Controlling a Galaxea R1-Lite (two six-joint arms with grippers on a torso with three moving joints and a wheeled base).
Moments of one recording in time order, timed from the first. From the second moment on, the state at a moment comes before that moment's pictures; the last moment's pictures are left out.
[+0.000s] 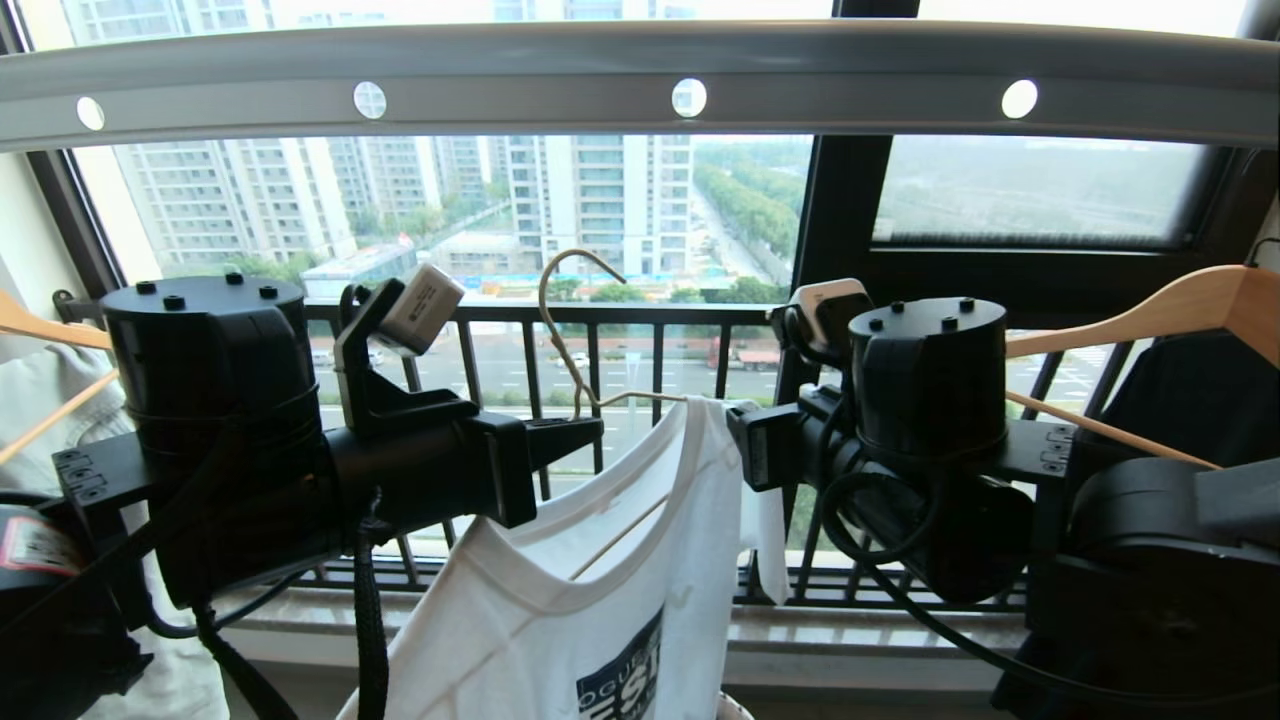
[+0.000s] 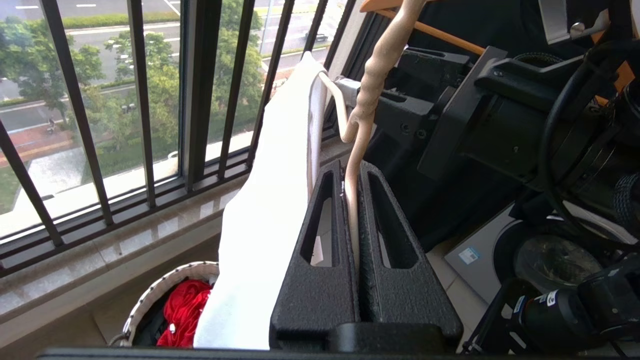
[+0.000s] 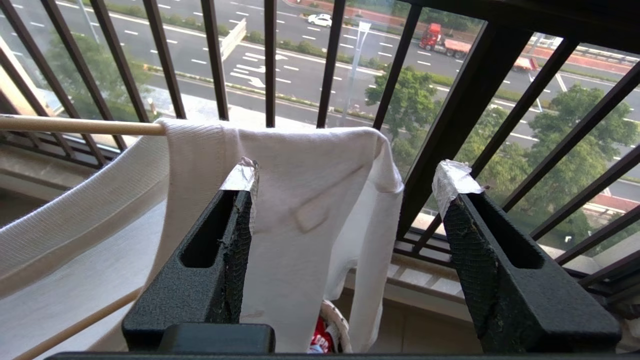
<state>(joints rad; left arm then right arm) -0.59 1.48 -0.75 -0.62 -0.30 -0.33 0.77 1.76 -1.00 -0.50 -0.59 0.08</state>
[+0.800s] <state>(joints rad) -0.66 1.53 -0.76 -0.66 -0.14 -0.33 0.84 1.81 -1.00 -0.53 -0.68 0.05</state>
